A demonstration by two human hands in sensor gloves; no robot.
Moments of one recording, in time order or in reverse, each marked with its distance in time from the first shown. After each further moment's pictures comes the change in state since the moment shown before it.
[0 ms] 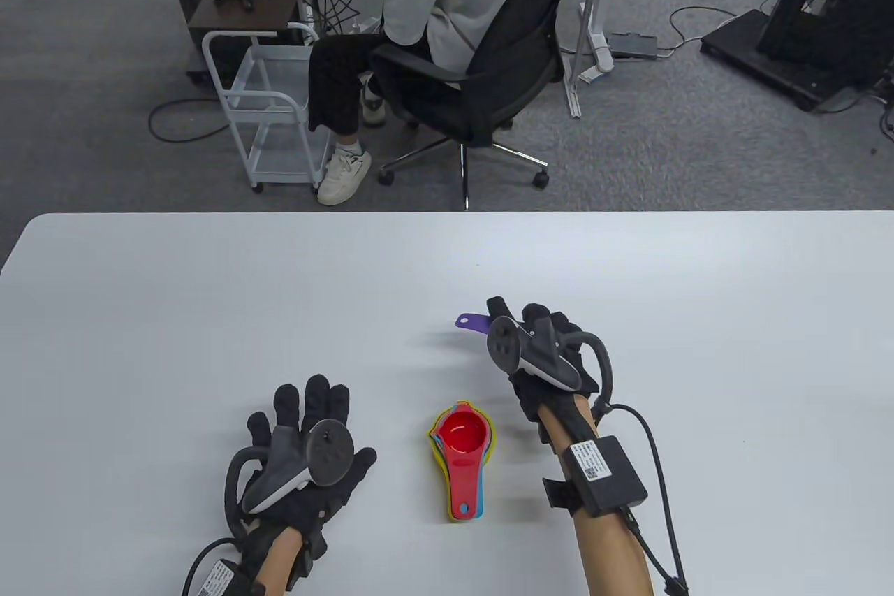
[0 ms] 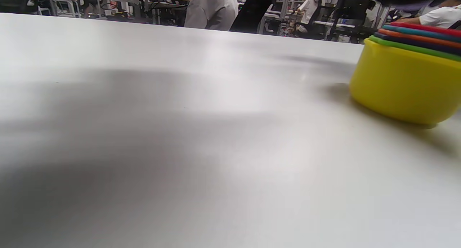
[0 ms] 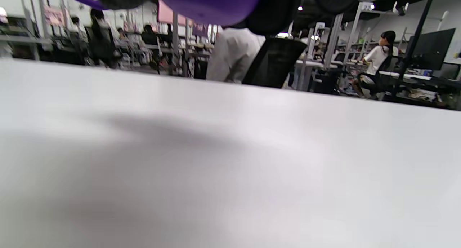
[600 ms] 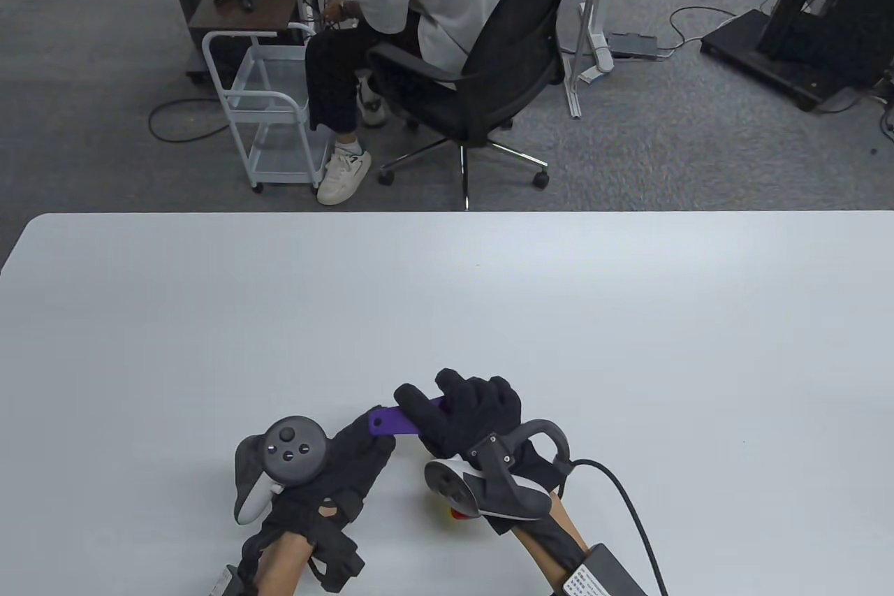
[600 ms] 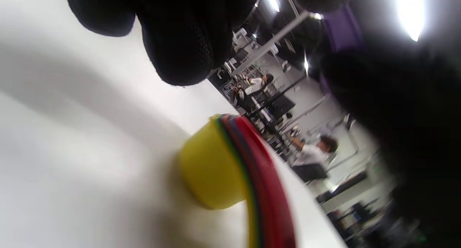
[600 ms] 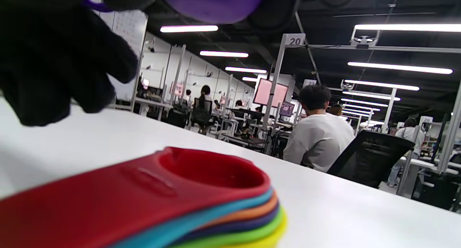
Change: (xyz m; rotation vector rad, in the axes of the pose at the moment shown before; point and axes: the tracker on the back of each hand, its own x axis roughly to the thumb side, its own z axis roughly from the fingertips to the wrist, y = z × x) left_hand 0.001 0.001 0.002 0.105 -0.209 0.789; right_hand 0.086 -0.009 0.102 -0.292 -0.387 0.065
